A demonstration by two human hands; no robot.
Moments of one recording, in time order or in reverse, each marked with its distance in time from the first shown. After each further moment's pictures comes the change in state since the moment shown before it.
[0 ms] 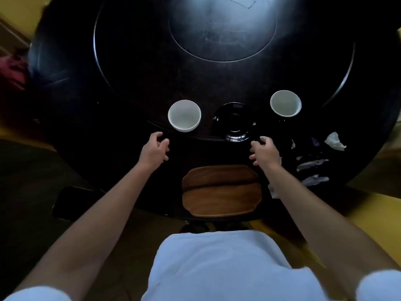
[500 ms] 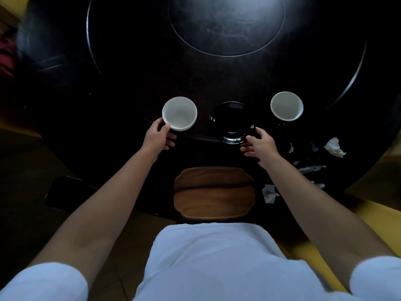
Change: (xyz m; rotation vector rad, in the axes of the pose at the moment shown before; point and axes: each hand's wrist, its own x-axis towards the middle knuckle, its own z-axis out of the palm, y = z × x) left_hand 0.034 0.034 0.030 -0.357 -0.020 -0.127; right_hand 0.030 -0.029 -0.005 0.257 -0.205 0.072
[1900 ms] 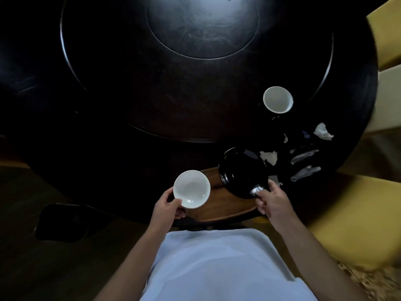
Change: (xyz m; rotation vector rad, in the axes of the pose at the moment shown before) left_hand -0.125 -0.118 -0.025 -0.013 -0.163 -0.210; right_hand -0.151 0.099 0.002 0.338 0.113 0.136
